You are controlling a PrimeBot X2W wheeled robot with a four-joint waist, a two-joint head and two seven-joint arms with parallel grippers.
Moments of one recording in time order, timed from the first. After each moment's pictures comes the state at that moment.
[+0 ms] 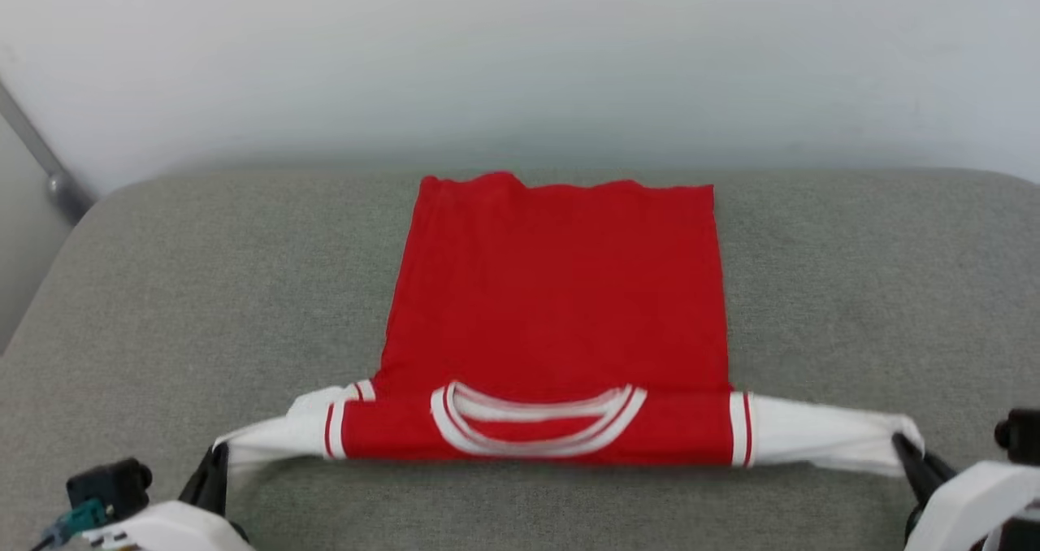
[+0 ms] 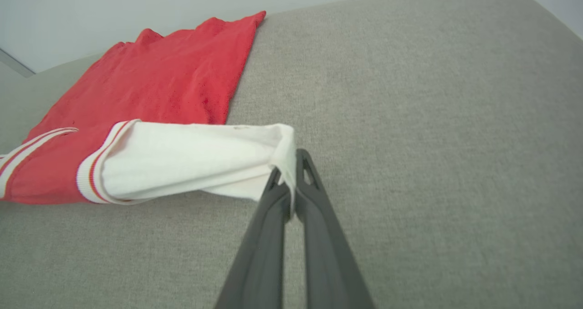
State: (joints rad) left arm -0.09 0.49 -0.33 0.42 -0.87 0.07 -0.19; right arm 0.02 -0.18 -0.16 0.09 0.38 0.13 0.39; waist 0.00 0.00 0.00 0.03
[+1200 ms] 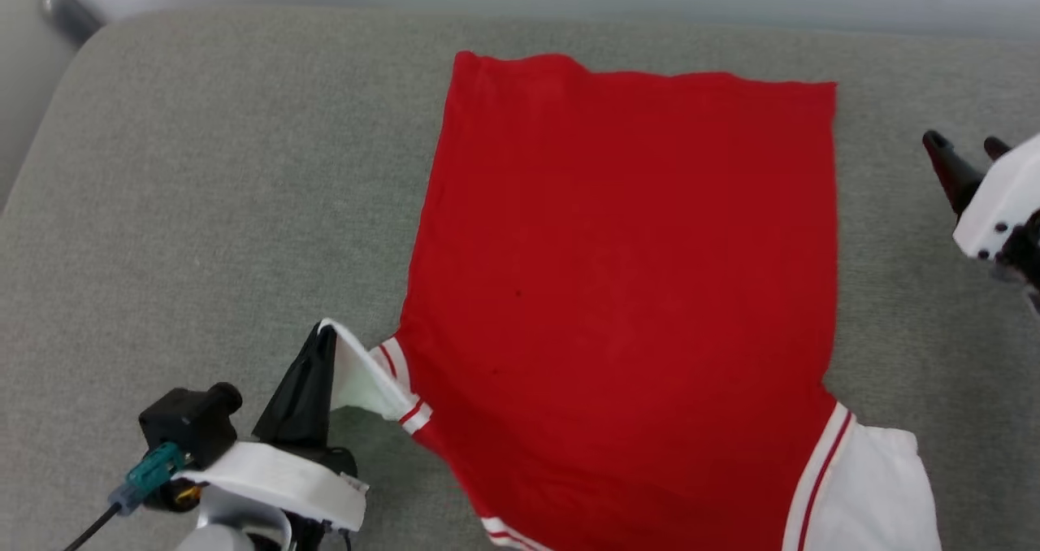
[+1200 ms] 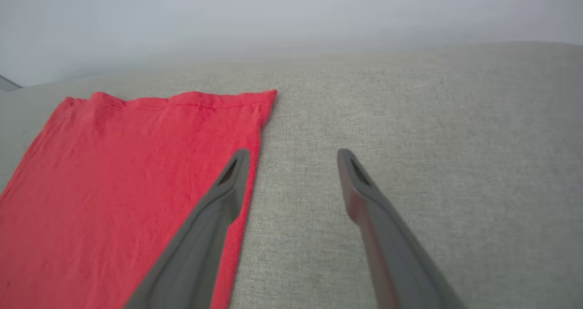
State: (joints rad) left arm -0.07 0.46 -0.42 -0.07 -0.75 0.18 -0.21; right arm -0.65 -0.26 -0.15 0.43 0.33 0.13 0.52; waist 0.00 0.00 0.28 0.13
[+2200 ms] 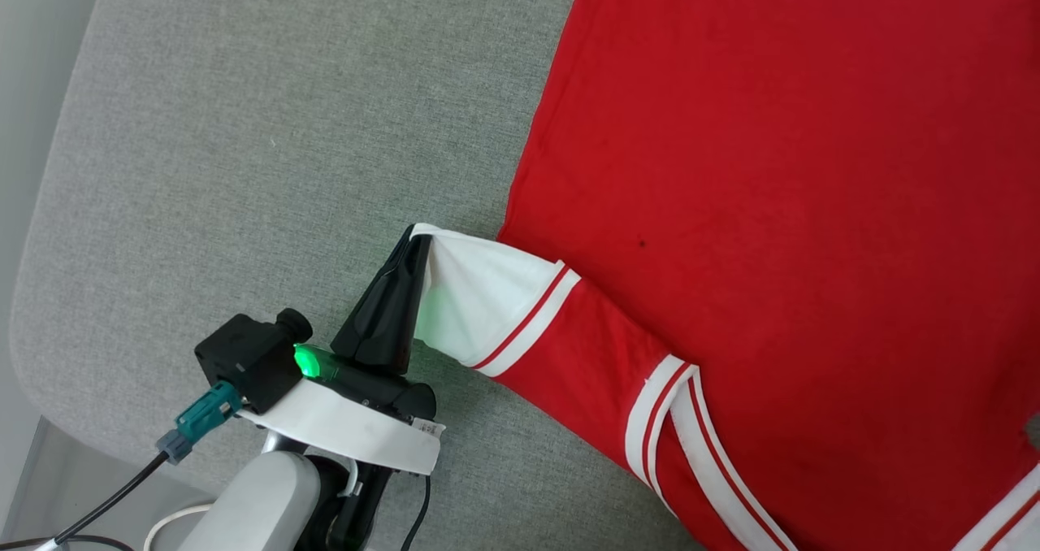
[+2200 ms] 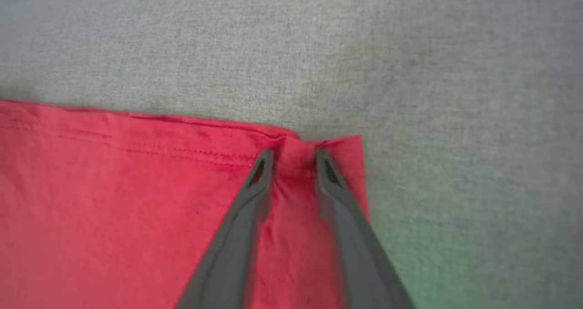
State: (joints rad) left arm -0.28 0.36 -0.49 -0.10 -0.69 0.05 -0.25; right arm -1.17 -0.26 -0.34 0.73 0.05 0.13 0.98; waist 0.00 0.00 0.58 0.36
